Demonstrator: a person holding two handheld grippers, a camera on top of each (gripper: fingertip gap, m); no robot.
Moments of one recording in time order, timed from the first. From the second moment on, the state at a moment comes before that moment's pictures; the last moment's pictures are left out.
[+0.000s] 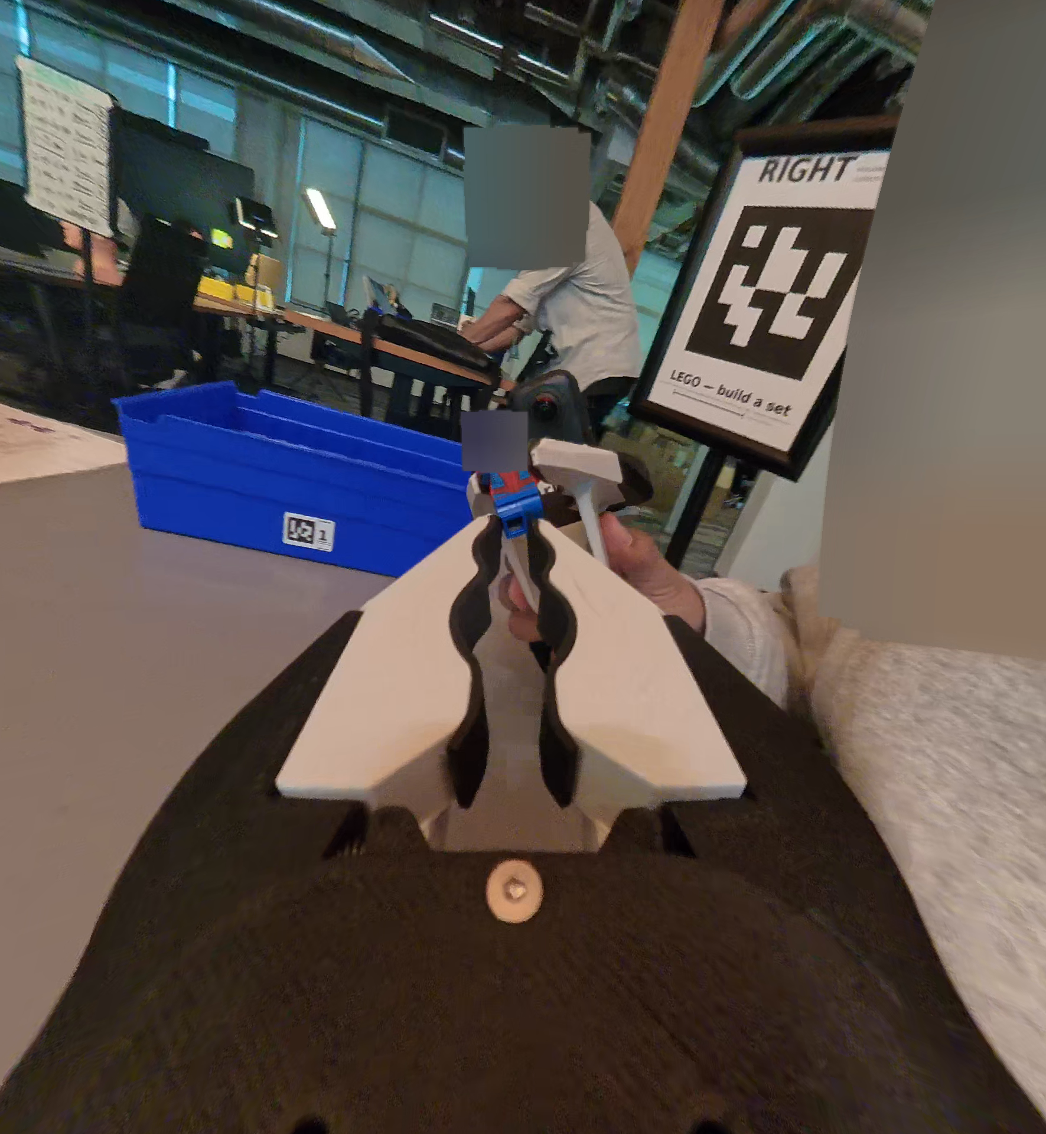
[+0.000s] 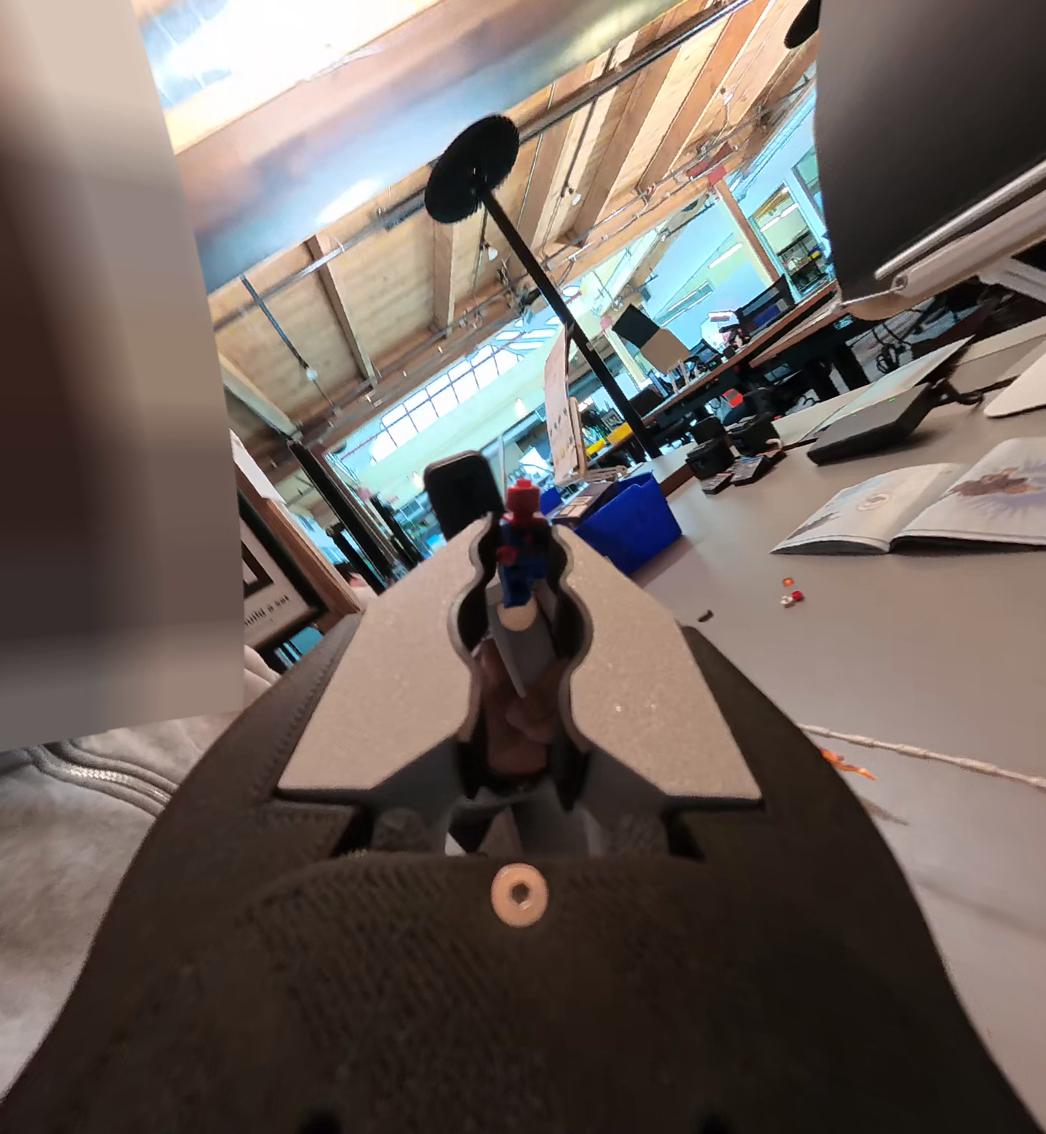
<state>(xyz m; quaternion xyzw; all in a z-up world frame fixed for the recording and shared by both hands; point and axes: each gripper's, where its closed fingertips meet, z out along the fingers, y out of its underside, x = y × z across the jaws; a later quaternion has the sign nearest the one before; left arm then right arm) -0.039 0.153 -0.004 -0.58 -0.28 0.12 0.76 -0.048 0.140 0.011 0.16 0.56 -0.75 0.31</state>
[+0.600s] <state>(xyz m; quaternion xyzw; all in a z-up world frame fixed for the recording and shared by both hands) -0.098 0.133 -0.087 -0.76 -0.40 0.09 0.50 -0.134 0.169 -0.069 -0.14 0.85 -0.51 -0.05</state>
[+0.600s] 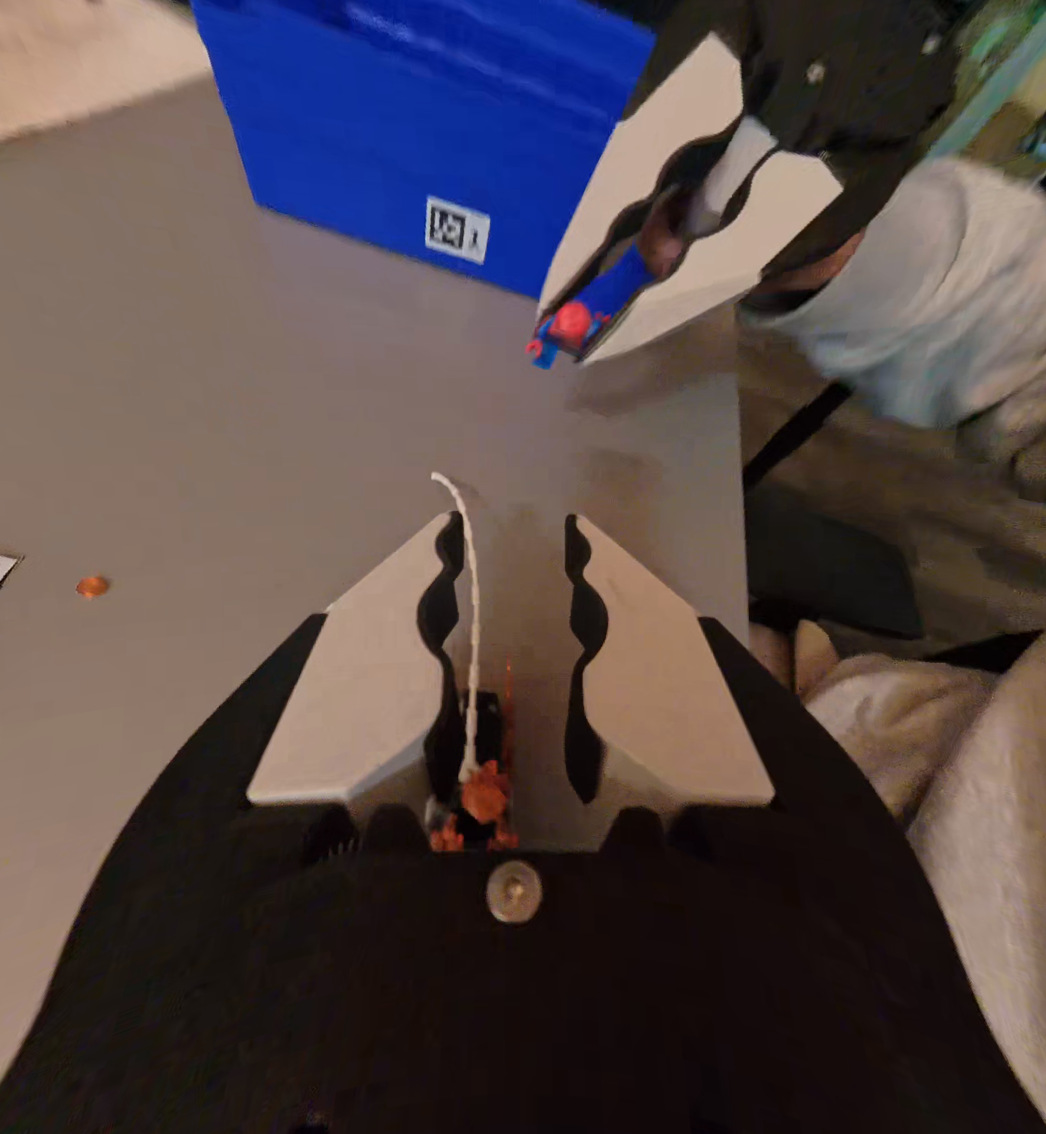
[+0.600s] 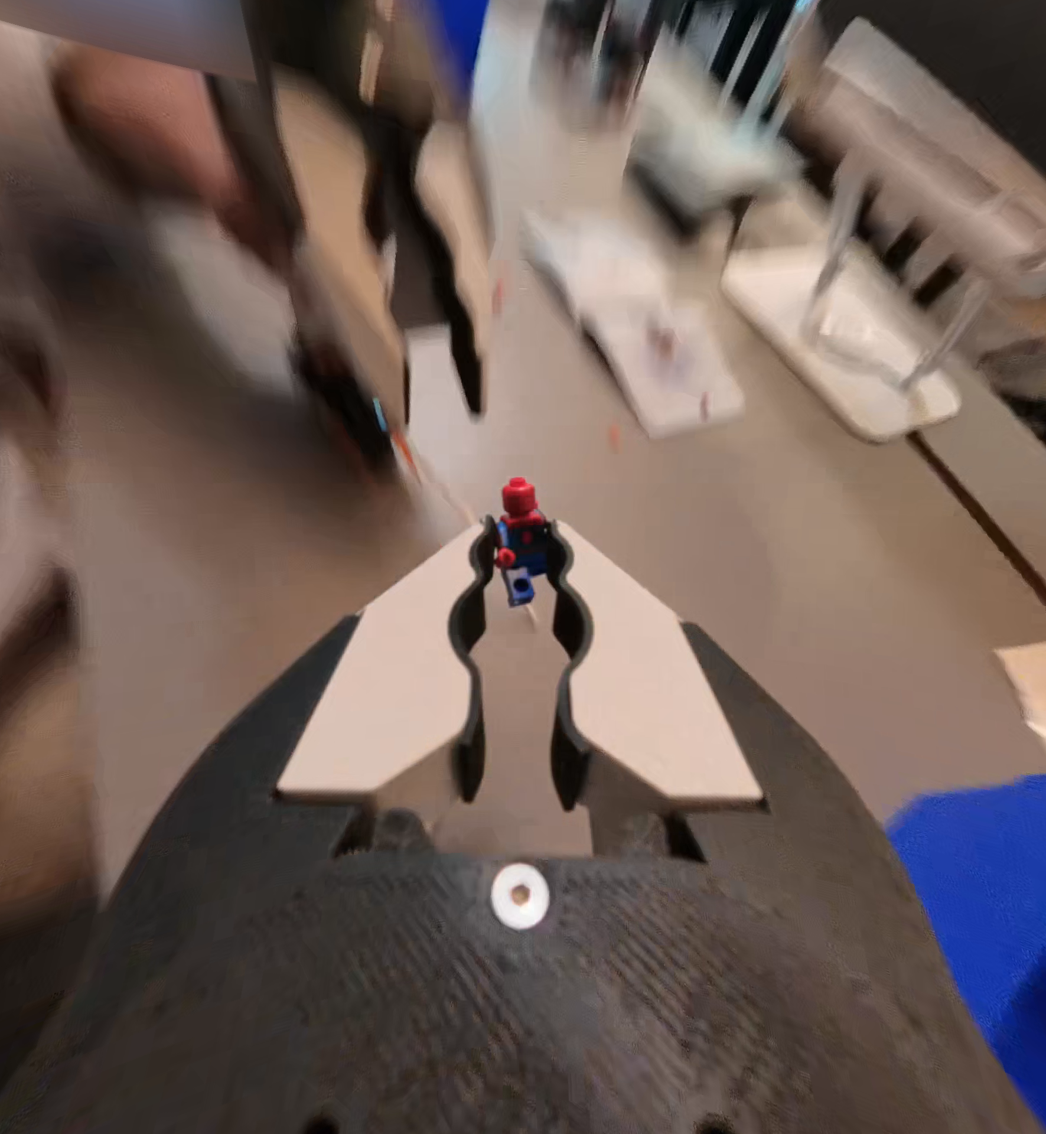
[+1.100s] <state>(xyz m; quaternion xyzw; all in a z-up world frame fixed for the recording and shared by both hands) -0.149 0.161 -0.169 -0.84 -0.39 -0.05 0.36 -0.159 0.174 -0.155 -0.29 0.89 -0.33 -0.10</state>
